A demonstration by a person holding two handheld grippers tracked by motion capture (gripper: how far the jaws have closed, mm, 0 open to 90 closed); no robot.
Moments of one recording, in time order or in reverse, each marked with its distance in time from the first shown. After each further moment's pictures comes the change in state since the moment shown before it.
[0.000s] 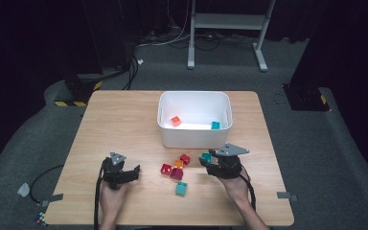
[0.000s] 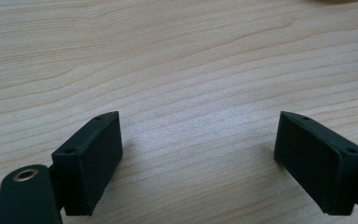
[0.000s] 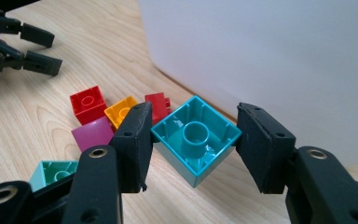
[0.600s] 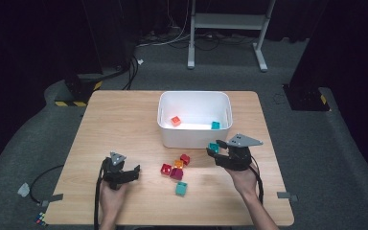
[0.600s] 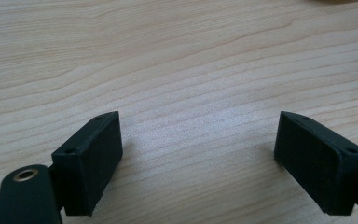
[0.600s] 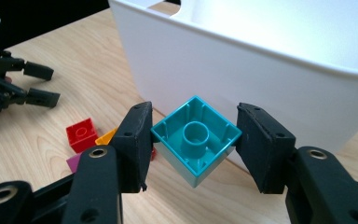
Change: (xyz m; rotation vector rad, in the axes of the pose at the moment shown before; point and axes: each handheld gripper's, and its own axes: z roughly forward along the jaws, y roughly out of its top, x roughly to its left) left arm 0.000 0.000 0.000 0.000 0.000 0.000; right arm -0.021 0.024 -0.025 -0.076 -0.011 0.020
